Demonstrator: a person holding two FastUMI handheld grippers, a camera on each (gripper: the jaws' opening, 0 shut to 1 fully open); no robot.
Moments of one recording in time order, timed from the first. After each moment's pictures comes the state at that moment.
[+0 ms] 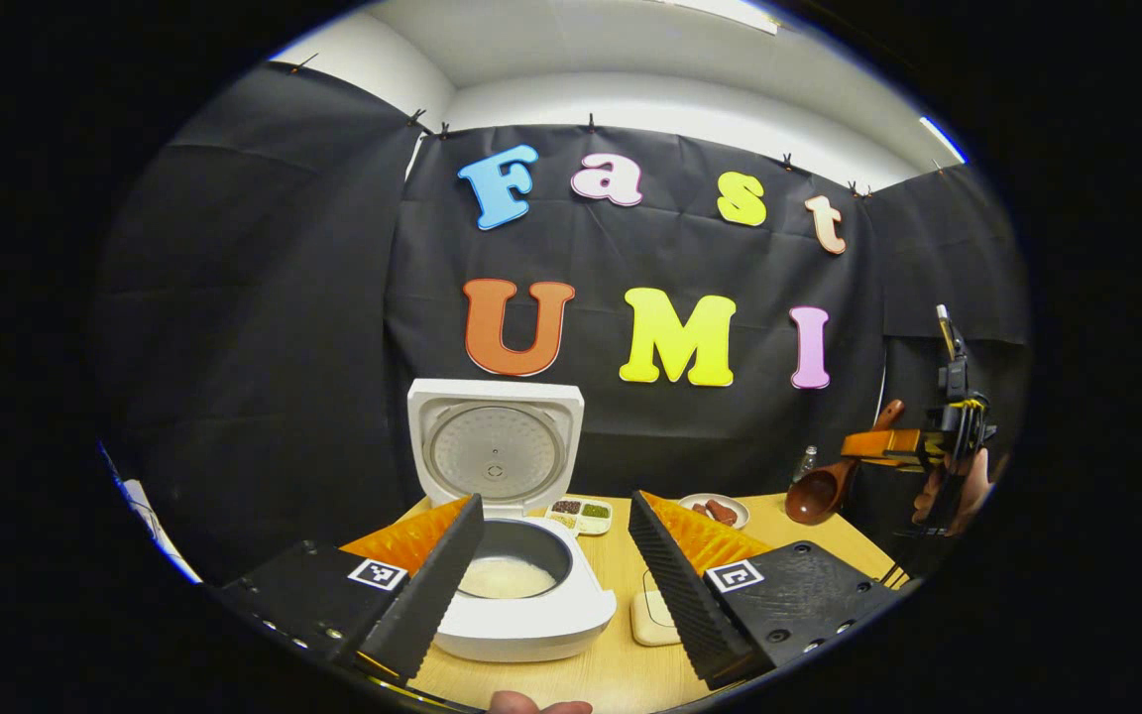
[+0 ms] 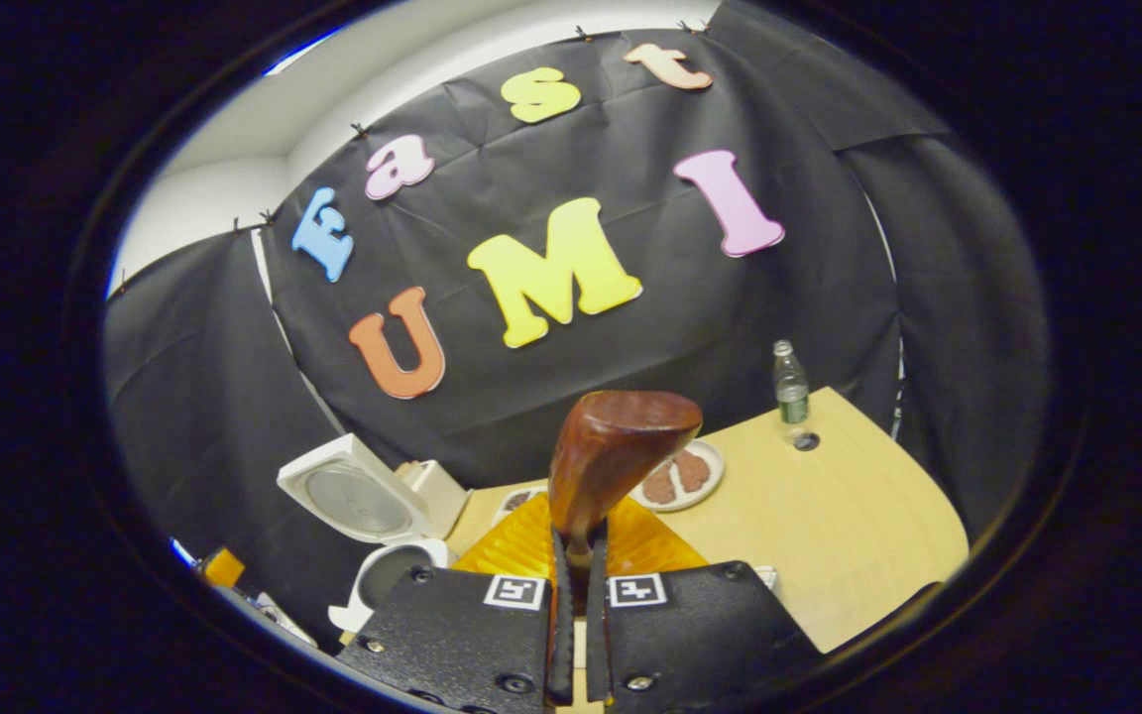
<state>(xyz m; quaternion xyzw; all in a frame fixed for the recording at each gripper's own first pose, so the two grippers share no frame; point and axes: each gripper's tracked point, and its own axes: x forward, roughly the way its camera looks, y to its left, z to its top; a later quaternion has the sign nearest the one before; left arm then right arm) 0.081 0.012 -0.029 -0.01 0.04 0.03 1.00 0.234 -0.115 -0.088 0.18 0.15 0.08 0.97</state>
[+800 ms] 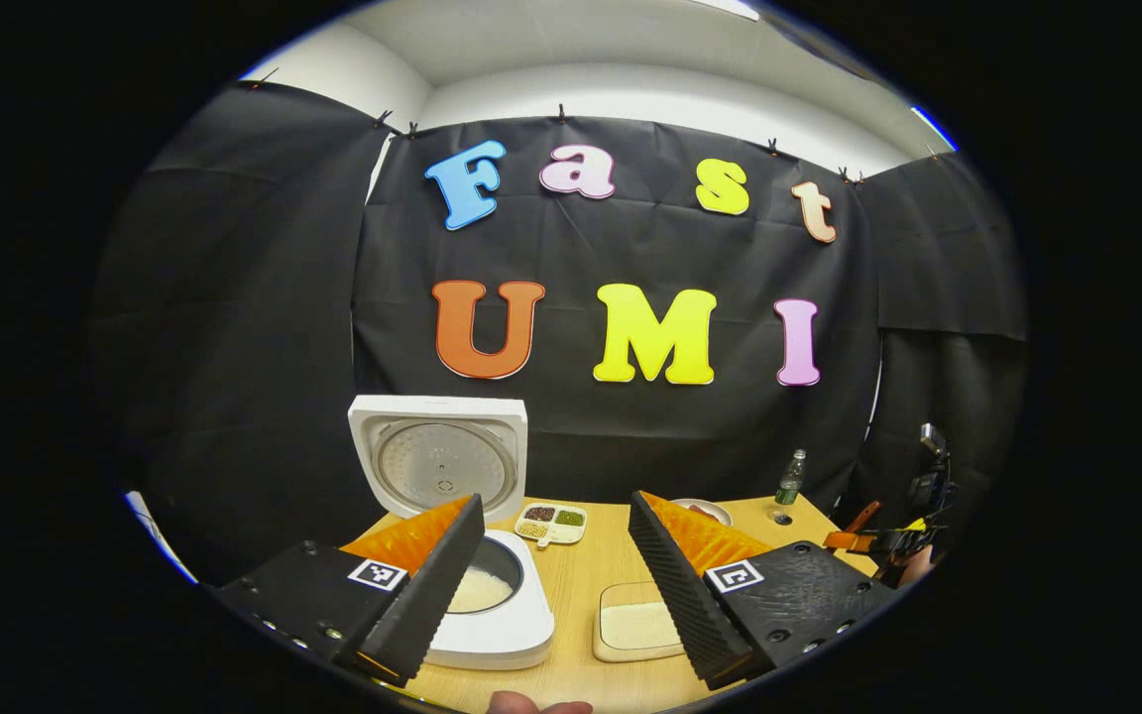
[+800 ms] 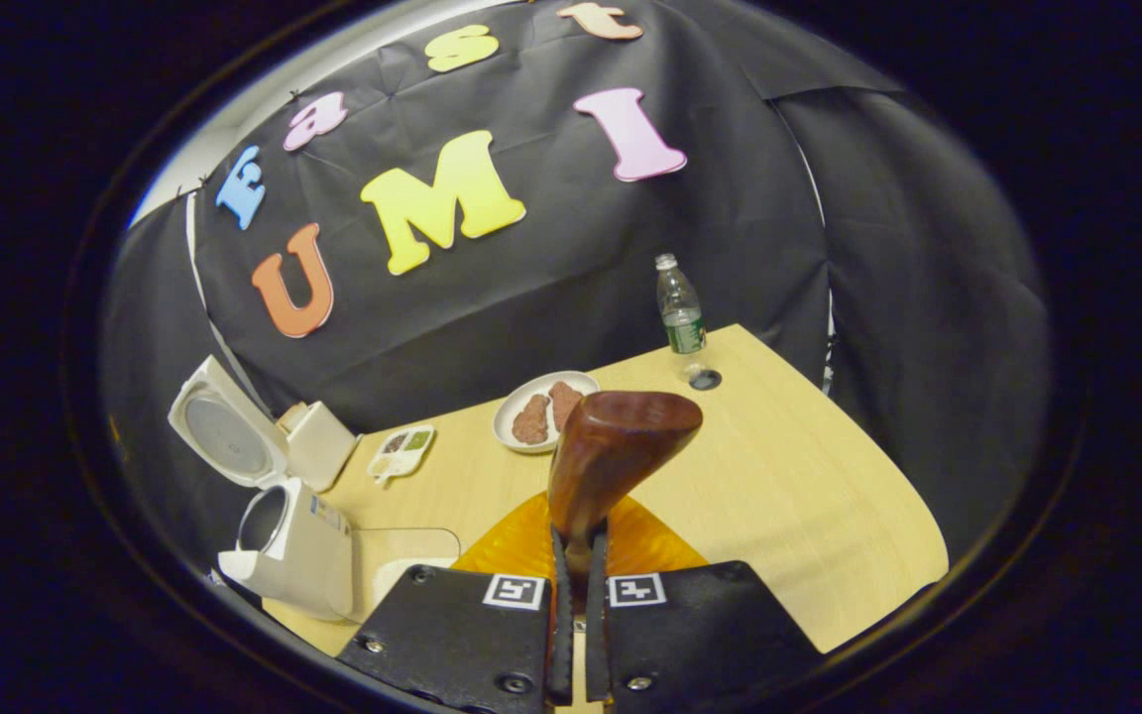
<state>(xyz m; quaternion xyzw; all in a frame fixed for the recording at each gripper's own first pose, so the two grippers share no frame) 0.111 -0.043 -0.015 0.00 0.05 0.03 1.00 0.257 -0.204 -0.247 0.15 0.24 0.01 0.96</state>
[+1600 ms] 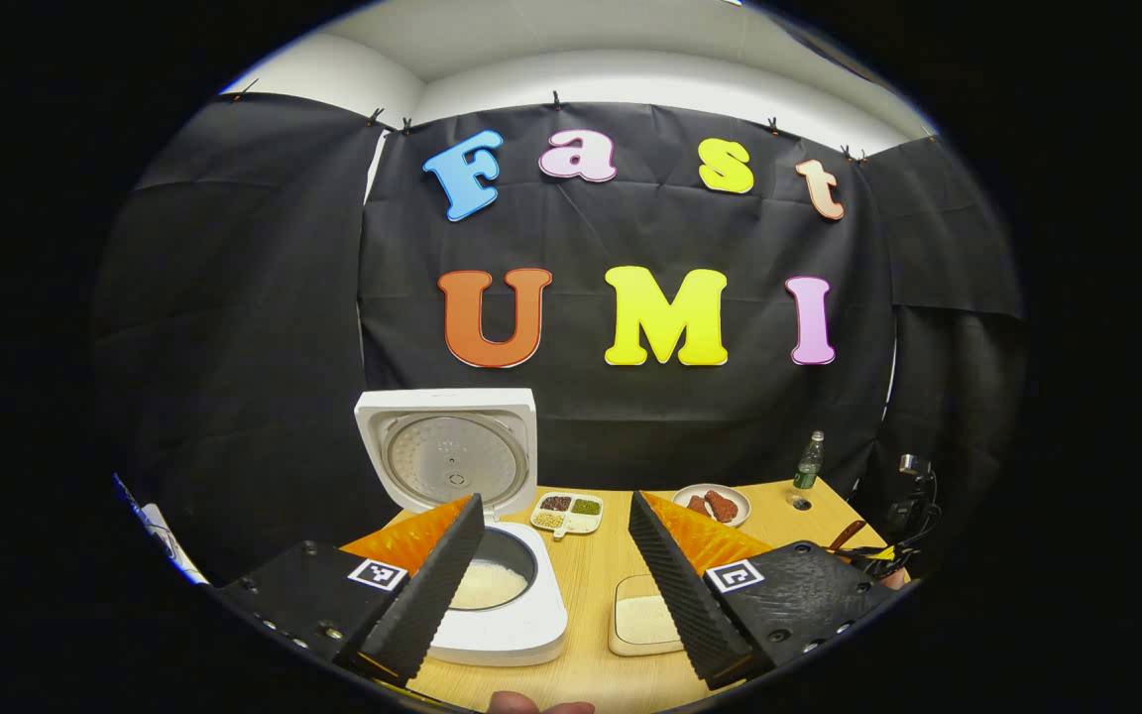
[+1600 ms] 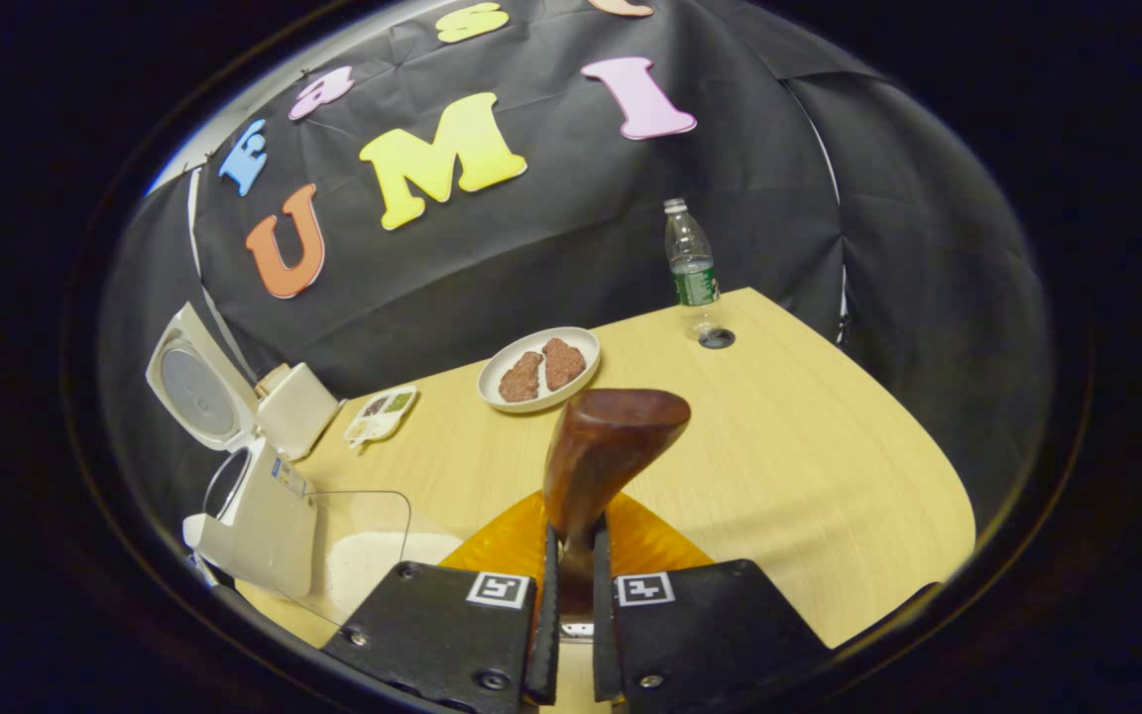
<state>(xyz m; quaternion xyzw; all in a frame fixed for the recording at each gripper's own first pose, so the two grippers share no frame) 0.119 -0.041 -0.022 0.02 0.07 0.05 1.00 0.275 -0.195 -0.309 0.15 0.27 0.03 0.95</state>
